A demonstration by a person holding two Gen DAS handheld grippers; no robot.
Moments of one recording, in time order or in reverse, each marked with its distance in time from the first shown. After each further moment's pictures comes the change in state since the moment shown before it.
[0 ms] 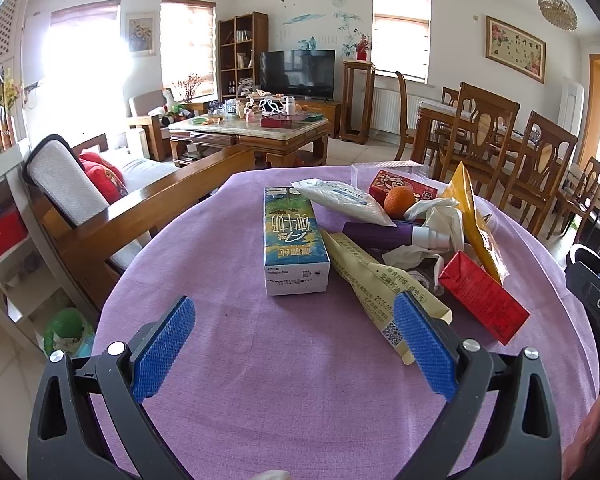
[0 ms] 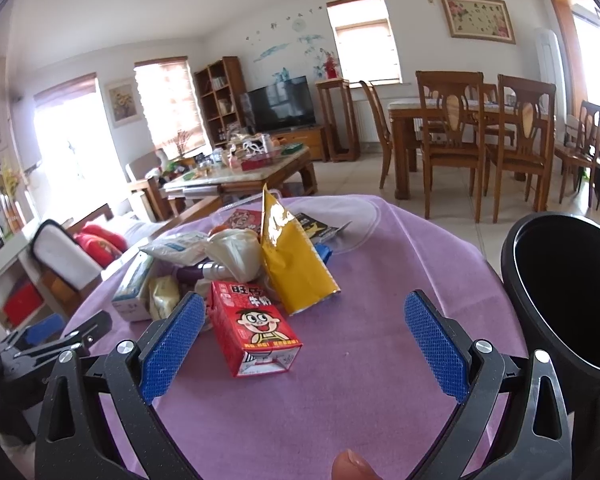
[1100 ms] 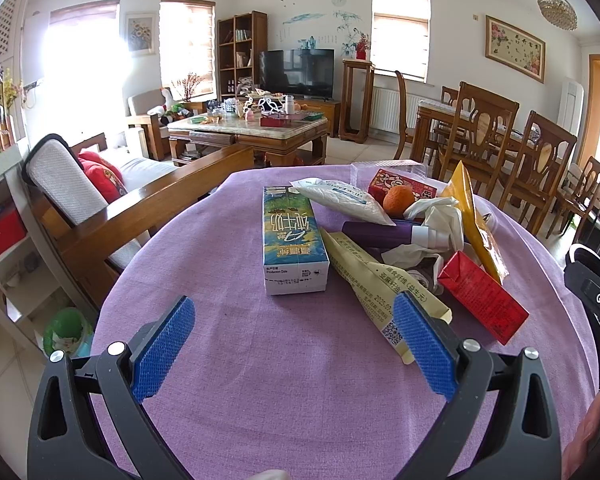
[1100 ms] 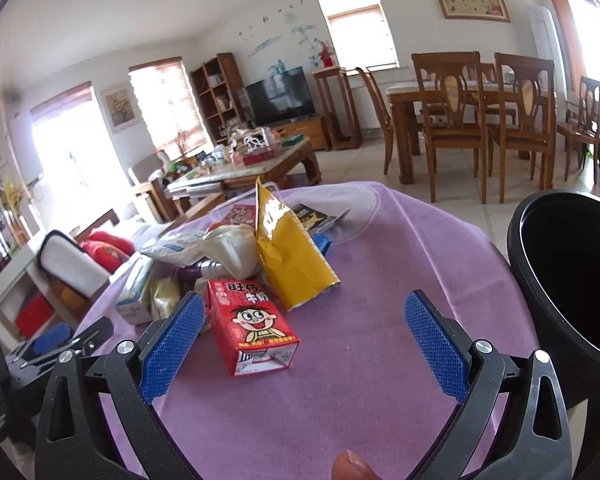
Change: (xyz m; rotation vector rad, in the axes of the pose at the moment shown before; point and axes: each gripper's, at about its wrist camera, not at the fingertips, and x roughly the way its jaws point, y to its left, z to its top) left arm 0.000 -0.001 0.000 0.001 0.000 0.003; right arm 0.006 -0.011 0.001 0.061 0.031 0.034
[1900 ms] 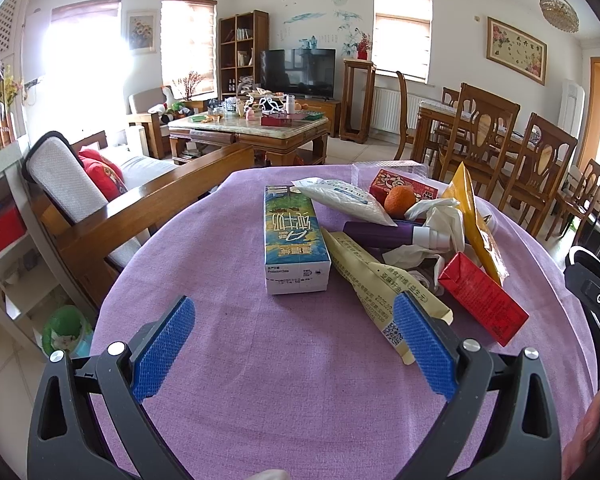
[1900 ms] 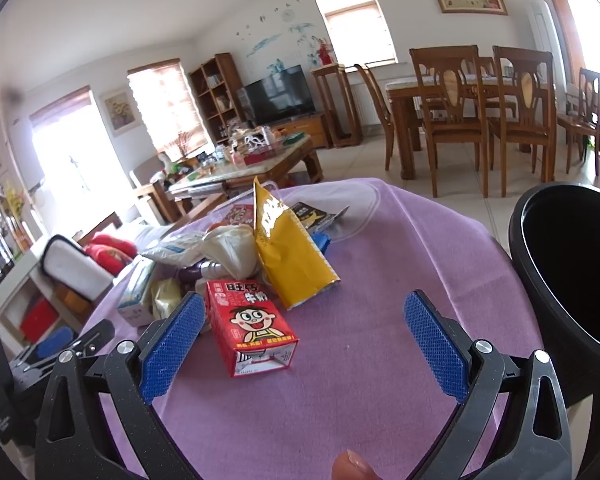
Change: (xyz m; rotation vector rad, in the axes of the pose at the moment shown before) left arm 0.000 0.002 0.000 -0.013 0.001 -0.004; right arm 0.001 0.001 -0.001 0.010 0.003 0.007
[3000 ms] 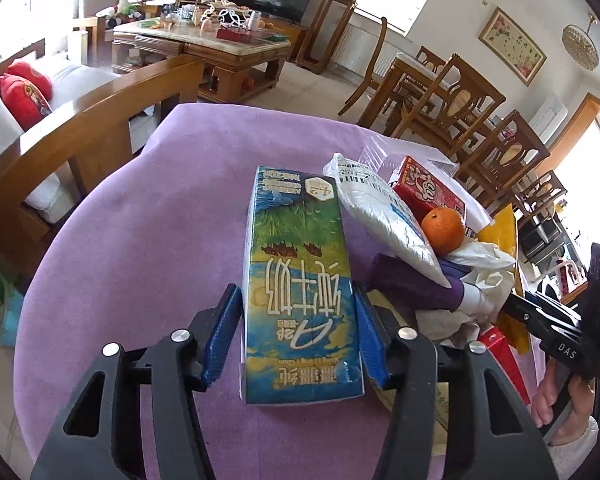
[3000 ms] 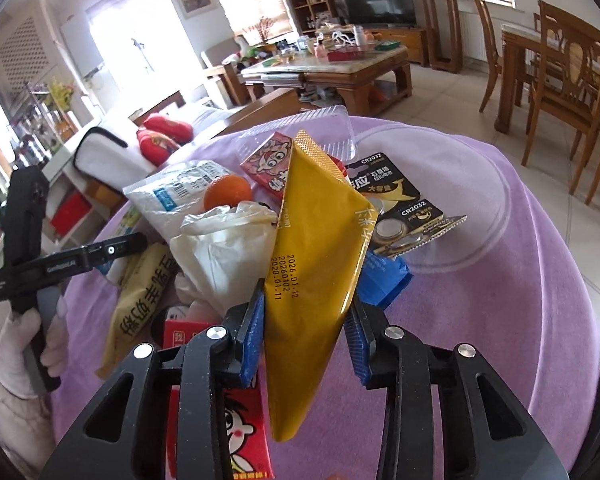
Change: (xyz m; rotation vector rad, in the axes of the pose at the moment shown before) left arm 0.108 0.056 0.052 -0.138 0.325 -0.307; right arm 0.152 0.032 0.056 -0.240 0.431 0.247
